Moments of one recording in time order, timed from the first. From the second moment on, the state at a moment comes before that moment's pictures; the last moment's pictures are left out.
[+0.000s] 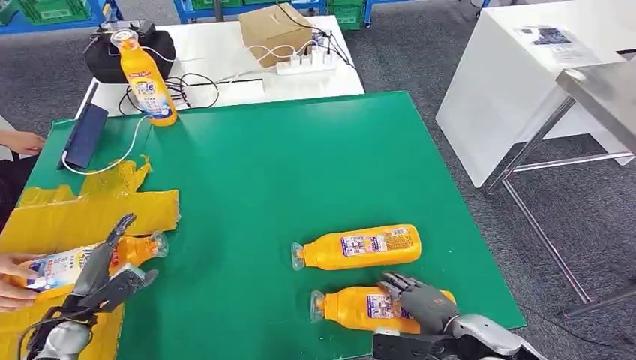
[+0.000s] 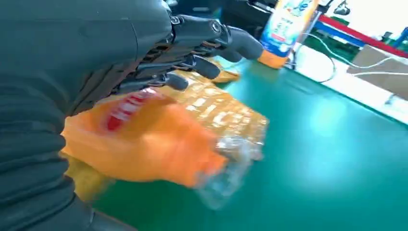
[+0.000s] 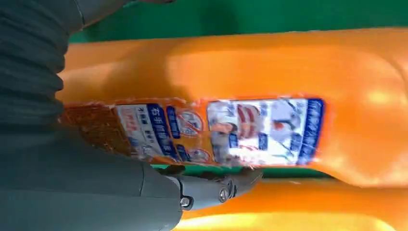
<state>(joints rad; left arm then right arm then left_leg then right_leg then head) -0.14 0.24 0.05 -1.05 -0.68 0.06 -0.58 0.09 -0.74 0.66 -1.61 0.58 0.23 0.21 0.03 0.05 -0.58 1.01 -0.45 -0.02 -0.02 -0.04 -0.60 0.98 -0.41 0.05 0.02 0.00</state>
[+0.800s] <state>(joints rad) -0.09 0.10 0.19 -1.33 -0.11 -0.33 -0.51 0.04 -0.76 0.80 -1.57 0.41 0.01 0.25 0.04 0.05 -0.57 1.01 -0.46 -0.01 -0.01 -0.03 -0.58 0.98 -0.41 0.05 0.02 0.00</state>
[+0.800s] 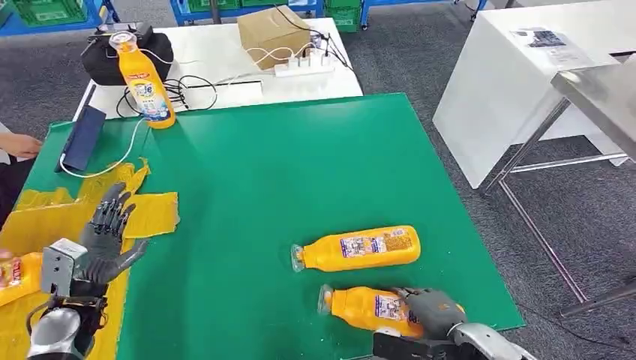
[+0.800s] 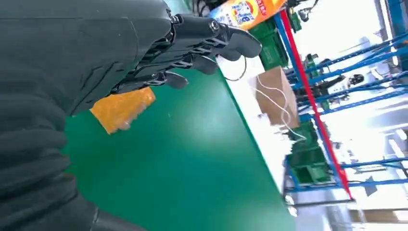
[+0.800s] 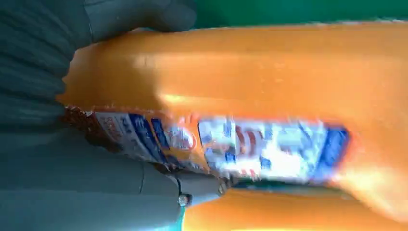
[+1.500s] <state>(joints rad) 0.14 0.00 0.17 -1.64 0.29 -0.65 -0.40 0.14 -0.15 0.31 -1.75 0.21 0.09 -0.23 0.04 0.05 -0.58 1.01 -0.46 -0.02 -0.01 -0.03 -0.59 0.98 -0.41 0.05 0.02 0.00</state>
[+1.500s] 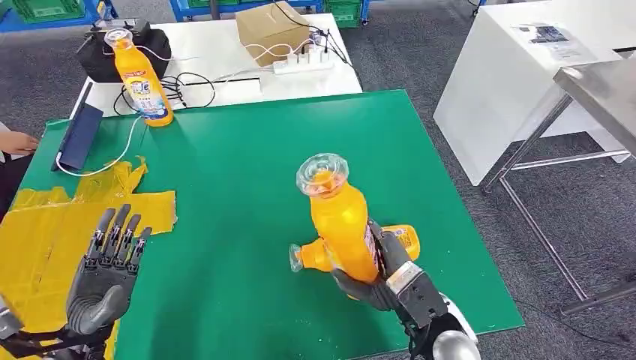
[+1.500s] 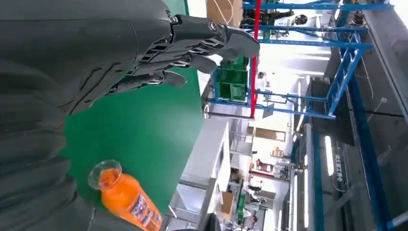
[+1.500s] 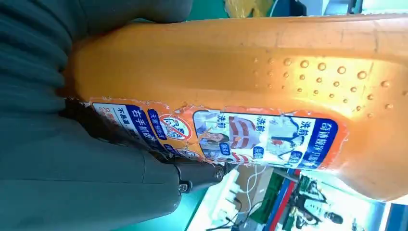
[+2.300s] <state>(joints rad) 0.01 0.00 -0.06 -1.70 0.27 -0.65 -0.40 -0.37 -0.01 0.58 -1.29 0.20 0.21 -0.01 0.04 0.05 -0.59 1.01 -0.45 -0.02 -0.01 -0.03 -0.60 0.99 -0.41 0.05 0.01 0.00</state>
